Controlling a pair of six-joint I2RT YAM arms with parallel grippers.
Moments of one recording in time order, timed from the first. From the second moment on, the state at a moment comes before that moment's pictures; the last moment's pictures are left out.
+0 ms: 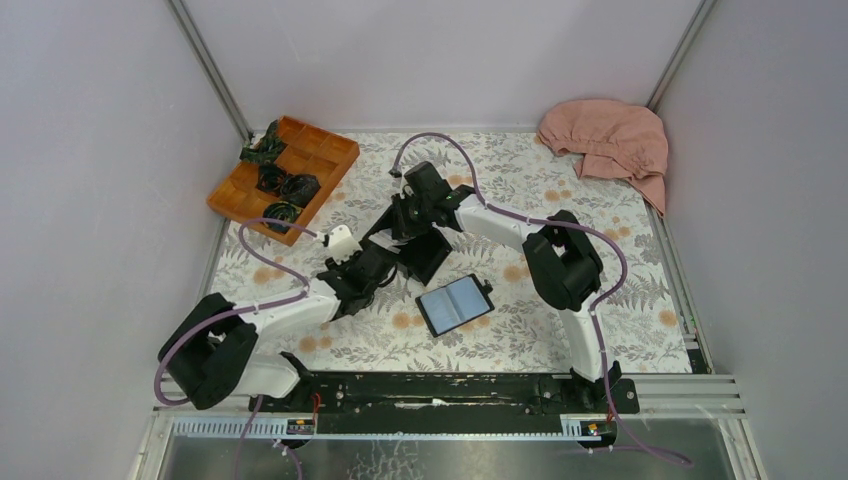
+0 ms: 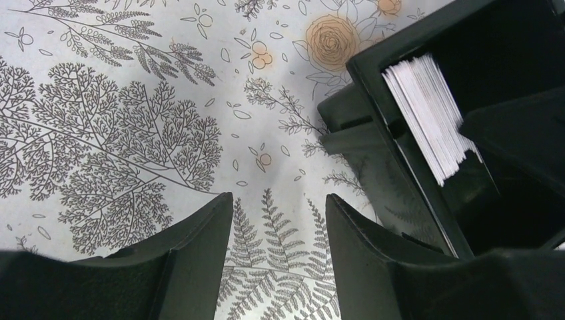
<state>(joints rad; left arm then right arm) -0.73 1.32 0.57 -0.21 -0.71 -1.06 0.75 2.13 1.64 -0.33 -0.25 0.38</state>
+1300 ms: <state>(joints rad) -0.53 1.55 0.75 -0.10 -0.59 -0.88 0.72 2.15 1.69 -0.38 -0.17 0.39</state>
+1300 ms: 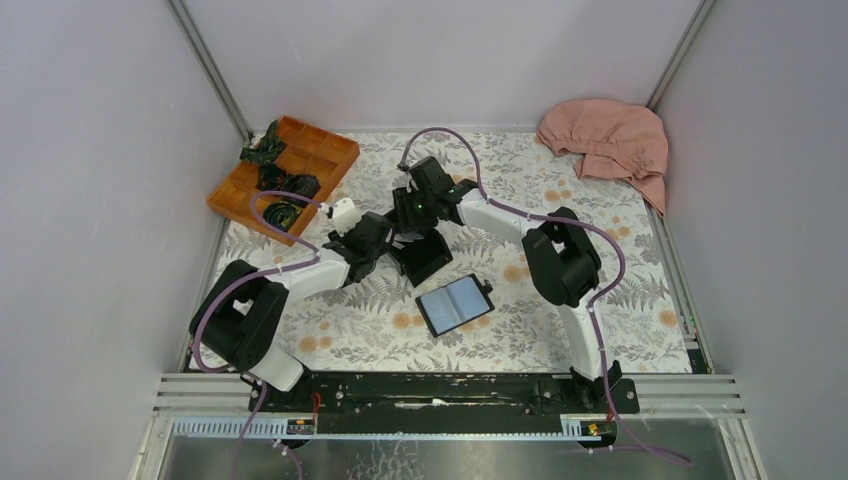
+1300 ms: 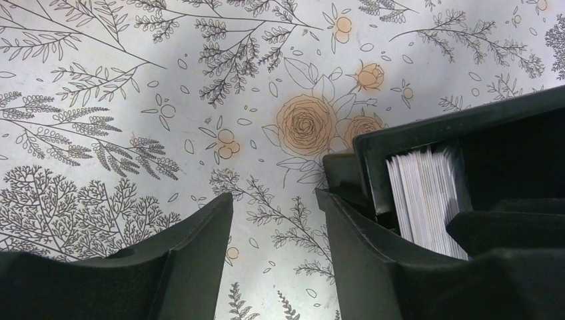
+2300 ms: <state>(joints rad) -0.52 1.56 0.76 -0.08 -0.58 -0.86 0.64 2.14 1.50 -0.07 -0.50 0.69</state>
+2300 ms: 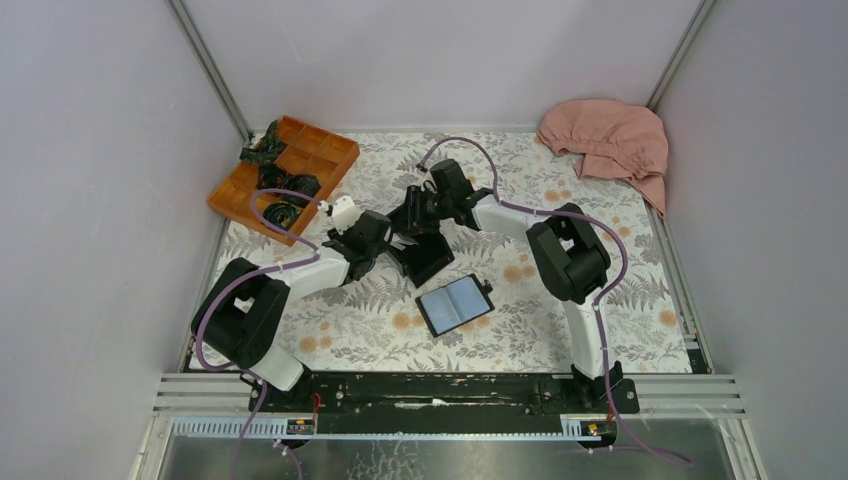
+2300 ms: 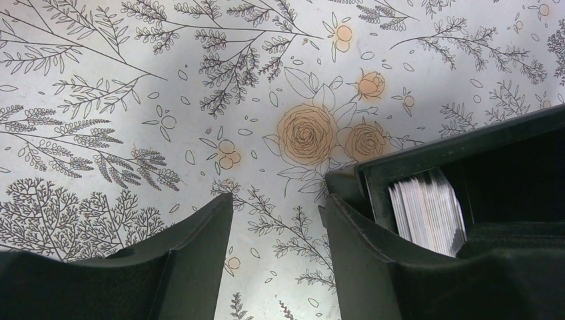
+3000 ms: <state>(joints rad) -0.52 1.57 0.77 -0.08 -0.58 -0.85 0.64 2.10 1.50 -0.10 -0.50 0.70</state>
